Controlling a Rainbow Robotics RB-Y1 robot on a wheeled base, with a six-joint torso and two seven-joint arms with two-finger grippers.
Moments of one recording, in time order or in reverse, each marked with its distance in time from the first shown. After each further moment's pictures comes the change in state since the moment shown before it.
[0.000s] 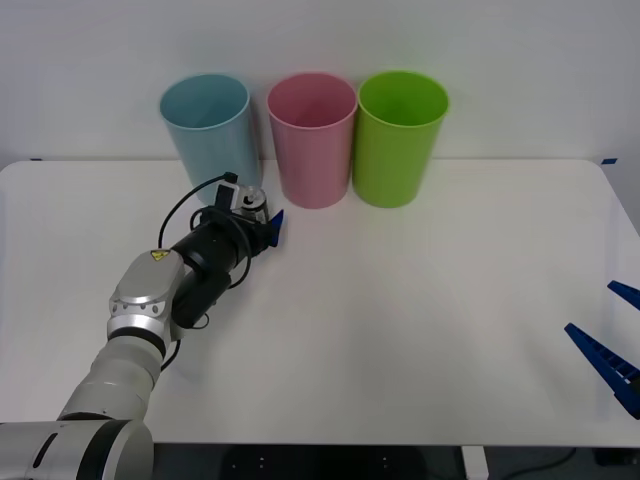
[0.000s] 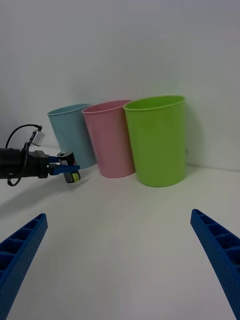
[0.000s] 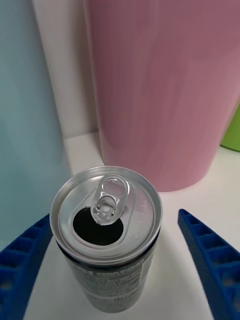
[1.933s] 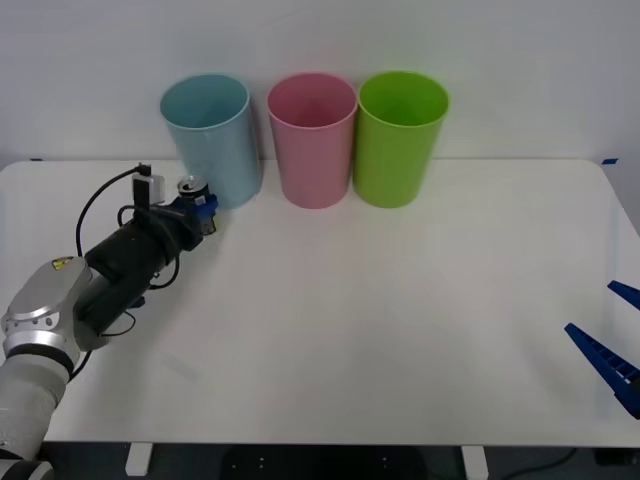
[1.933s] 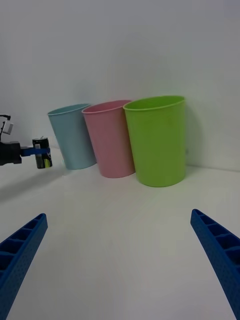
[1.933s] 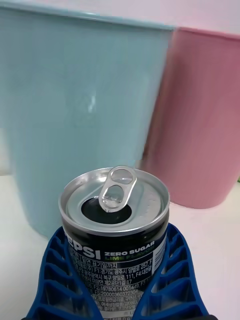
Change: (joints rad) right arm 0.000 0.000 0.000 0.000 0.000 0.000 0.000; left arm 0.148 0.296 -0.188 -0.161 0.498 -0.126 0.018
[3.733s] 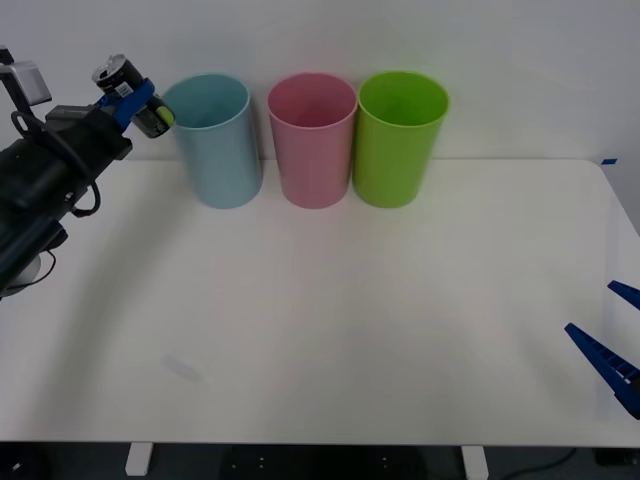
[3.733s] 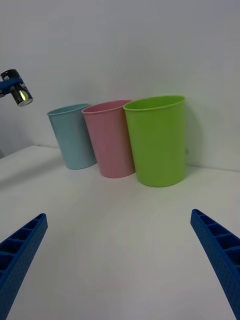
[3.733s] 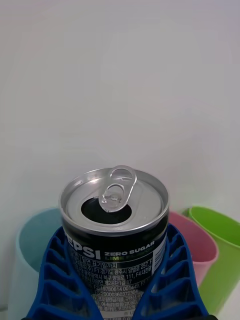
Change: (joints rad) right arm 0.000 0.000 0.000 0.000 0.000 0.000 0.000; left arm 0.079 0.227 0.020 -0.484 0.178 0.045 0.374
